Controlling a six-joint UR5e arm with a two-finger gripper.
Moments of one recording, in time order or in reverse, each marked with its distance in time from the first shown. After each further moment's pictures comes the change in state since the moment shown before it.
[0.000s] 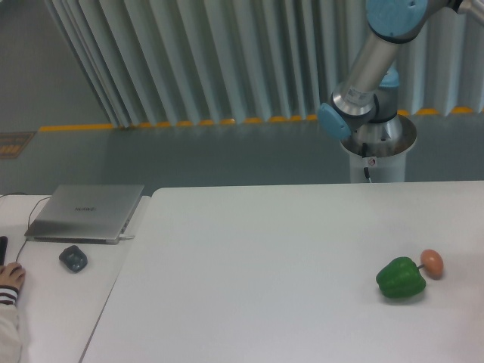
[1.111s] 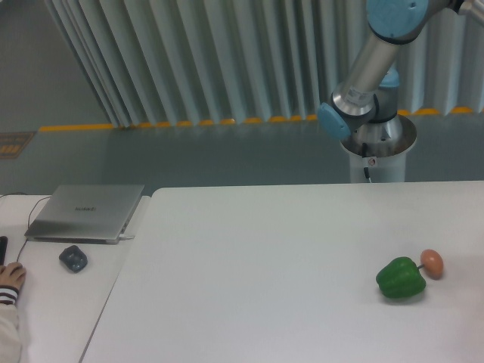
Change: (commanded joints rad) arm -0.021 0.012 0.047 -0.017 0.011 -0.023
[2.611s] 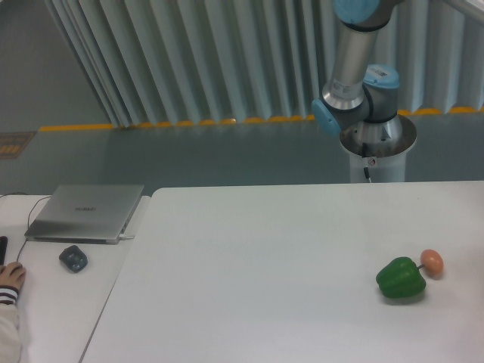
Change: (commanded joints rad) arm -0.284 0.107 0.112 -0.255 -0.290 -0.762
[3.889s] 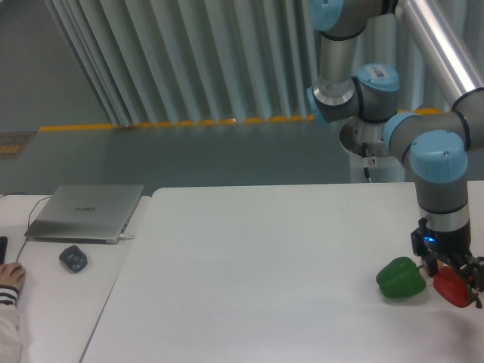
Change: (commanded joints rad) arm -0.215 -0.101 -0.077 0.217 0.356 -0.419
